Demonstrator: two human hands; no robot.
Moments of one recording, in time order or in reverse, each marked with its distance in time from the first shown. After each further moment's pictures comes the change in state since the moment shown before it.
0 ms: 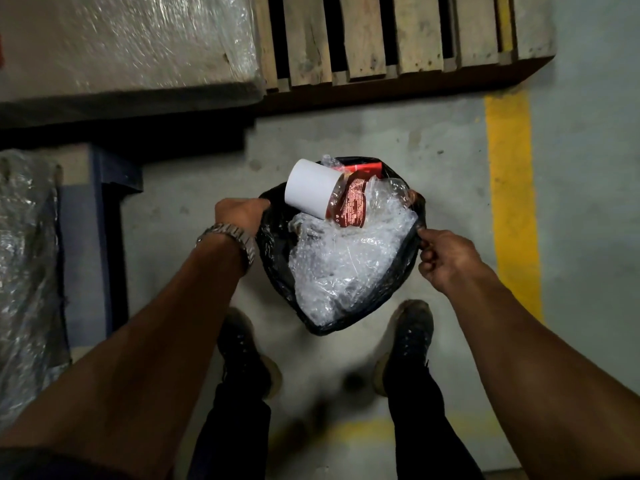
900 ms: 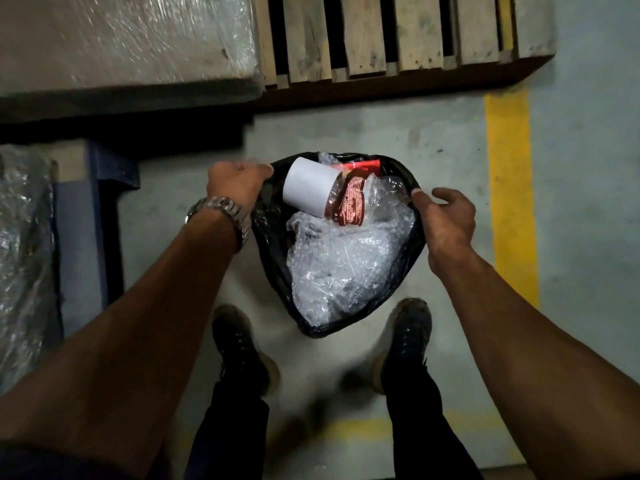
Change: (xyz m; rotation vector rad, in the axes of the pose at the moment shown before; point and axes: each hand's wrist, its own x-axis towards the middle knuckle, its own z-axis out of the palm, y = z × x) left_hand 0.017 0.020 0.003 -0.147 0.004 0.215; right_hand -0.021 -0.024 0.025 -0.226 0.184 -0.510
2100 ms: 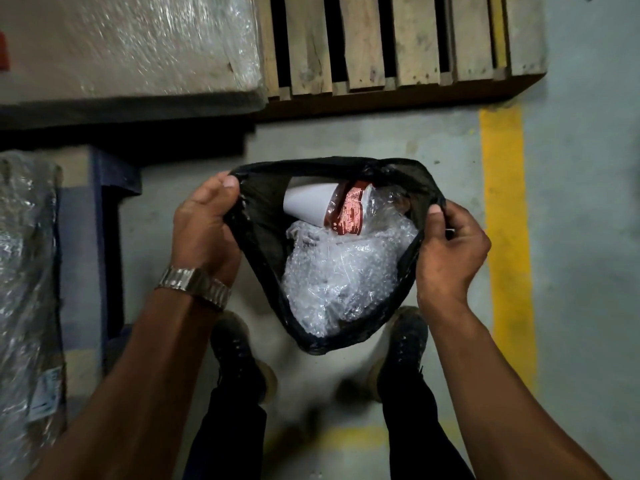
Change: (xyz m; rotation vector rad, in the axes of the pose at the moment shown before) left_hand -0.057 -0.001 -0.043 -0.645 -0.209 0.030; right_hand -0.058 -0.005 -0.008 0.153 0.159 -0.405
